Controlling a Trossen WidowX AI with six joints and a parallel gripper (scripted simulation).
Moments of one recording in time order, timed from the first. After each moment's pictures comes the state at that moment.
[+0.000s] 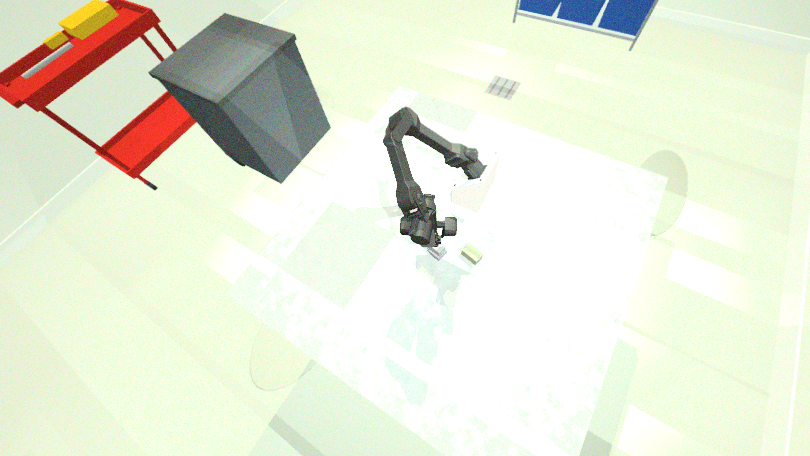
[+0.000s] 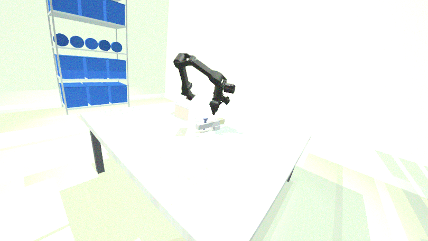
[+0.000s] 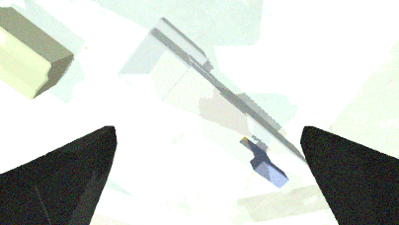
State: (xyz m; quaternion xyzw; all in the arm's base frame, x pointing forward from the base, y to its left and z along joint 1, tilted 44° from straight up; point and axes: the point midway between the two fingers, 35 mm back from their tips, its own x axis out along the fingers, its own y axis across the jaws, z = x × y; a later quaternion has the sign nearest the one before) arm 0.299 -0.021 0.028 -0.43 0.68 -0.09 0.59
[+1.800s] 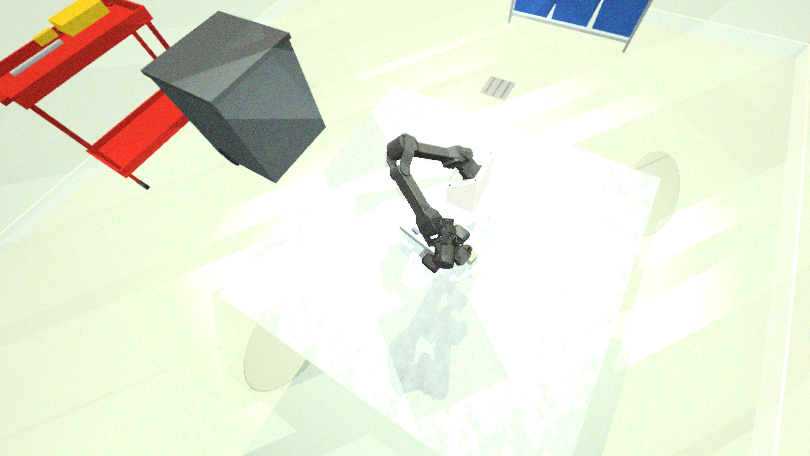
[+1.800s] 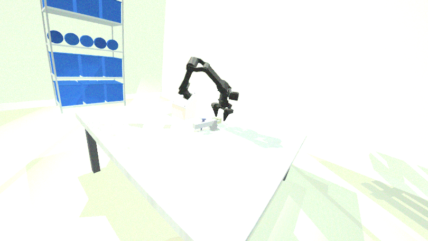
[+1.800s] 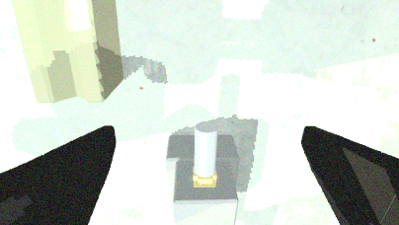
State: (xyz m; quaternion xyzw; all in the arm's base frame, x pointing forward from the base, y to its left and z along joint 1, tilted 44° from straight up) arm 0.312 0.006 -0.078 -0.64 0.65 0.20 0.36
